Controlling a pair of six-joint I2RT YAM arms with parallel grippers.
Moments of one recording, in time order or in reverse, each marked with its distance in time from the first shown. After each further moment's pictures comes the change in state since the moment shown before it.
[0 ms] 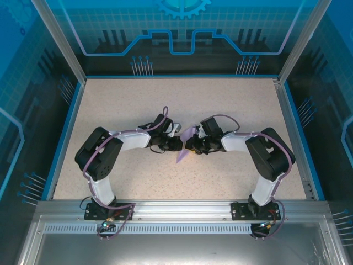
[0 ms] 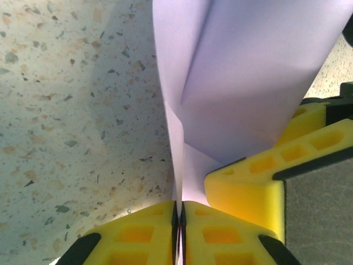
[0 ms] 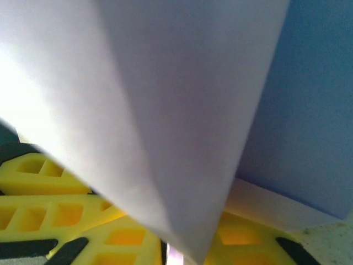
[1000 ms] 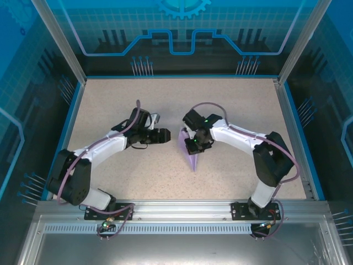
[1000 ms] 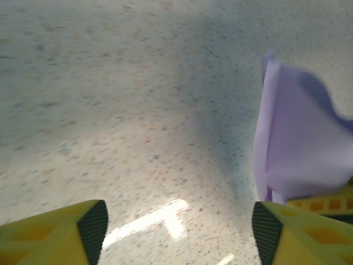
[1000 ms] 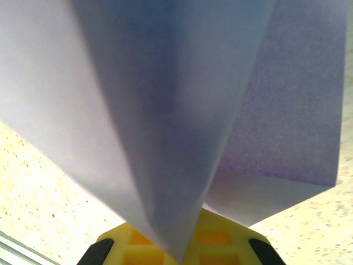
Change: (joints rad) left arm 0.175 -0.371 -0.115 -0.153 -0.077 -0.007; right arm 0.200 -0.028 0.438 -0.899 0.361 -0.471
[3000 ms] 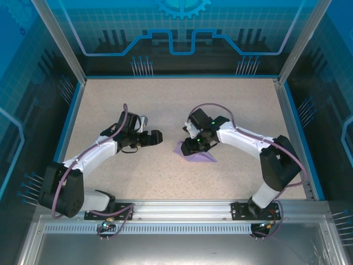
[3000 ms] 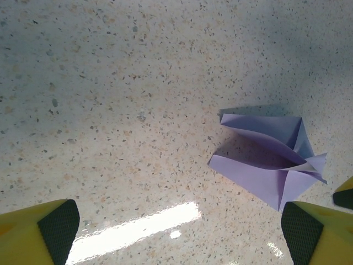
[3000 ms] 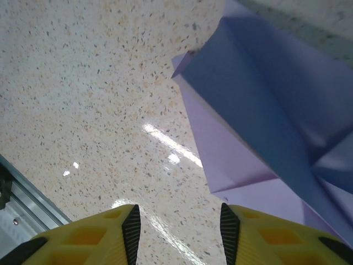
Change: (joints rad) left arm 0.083 -0.105 -0.068 -0.080 -0.033 0.004; right arm -0.074 -0.124 -0.115 0.153 -0.189 -0.074
